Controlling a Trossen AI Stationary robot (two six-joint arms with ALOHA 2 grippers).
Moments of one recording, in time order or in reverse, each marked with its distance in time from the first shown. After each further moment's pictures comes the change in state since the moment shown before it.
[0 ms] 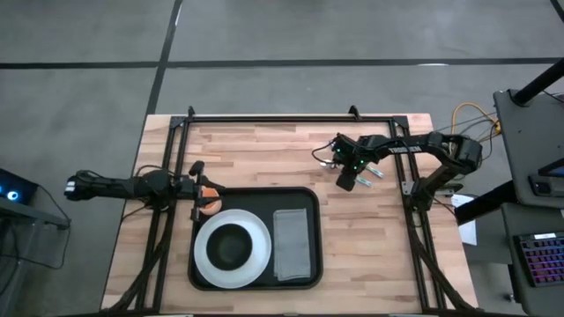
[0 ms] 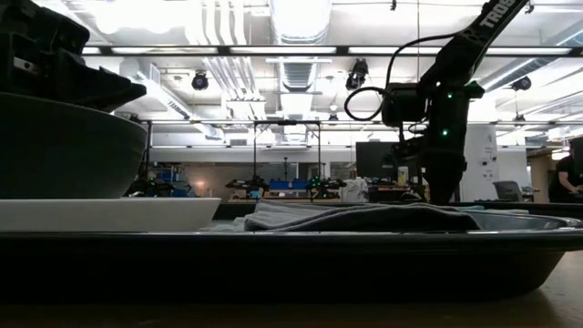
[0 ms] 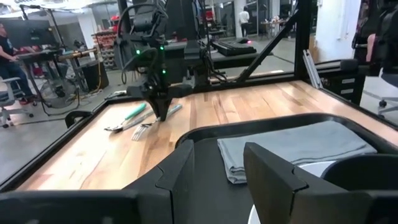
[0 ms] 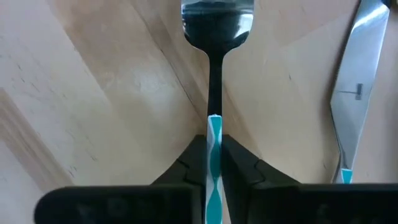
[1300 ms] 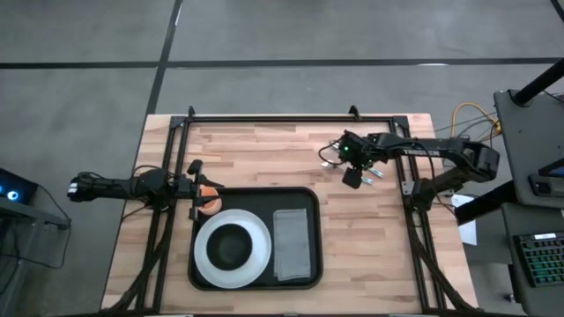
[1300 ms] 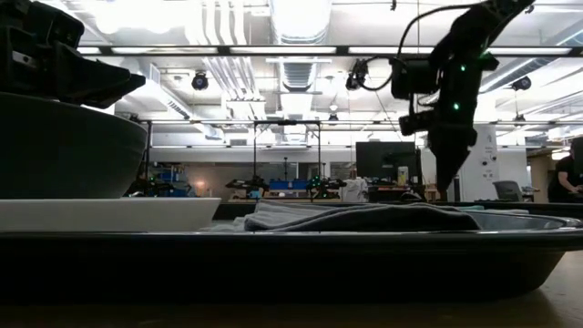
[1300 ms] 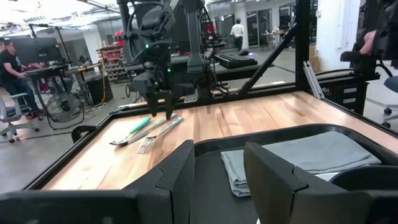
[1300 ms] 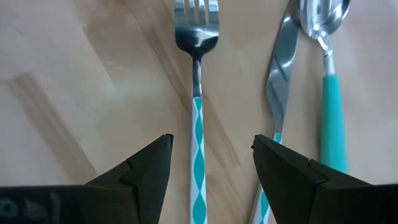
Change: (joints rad) left arm 0.000 -0.055 -0.001 -0.001 -0.001 0.027; right arm 0.034 -0.182 0.025 -0.154 0.099 -0.023
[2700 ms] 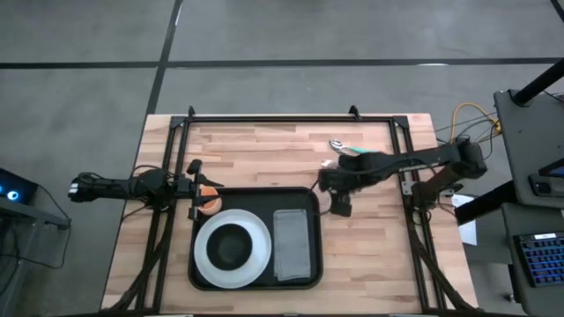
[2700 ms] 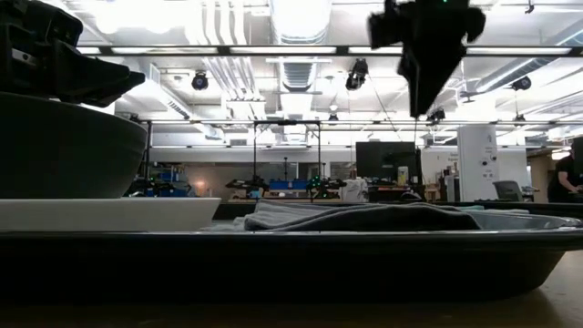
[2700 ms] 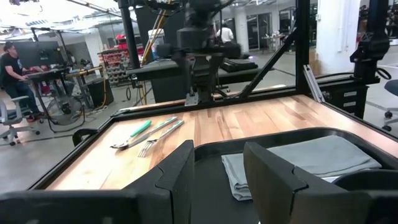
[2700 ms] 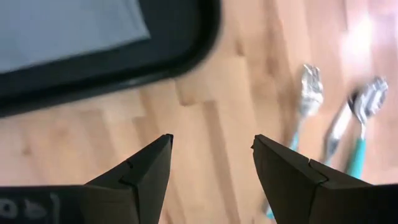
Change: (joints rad) left arm 0.000 -0.015 0.000 0.000 0.000 0.000; right arm 0.525 0.149 0.515 -0.409 0.088 0.265
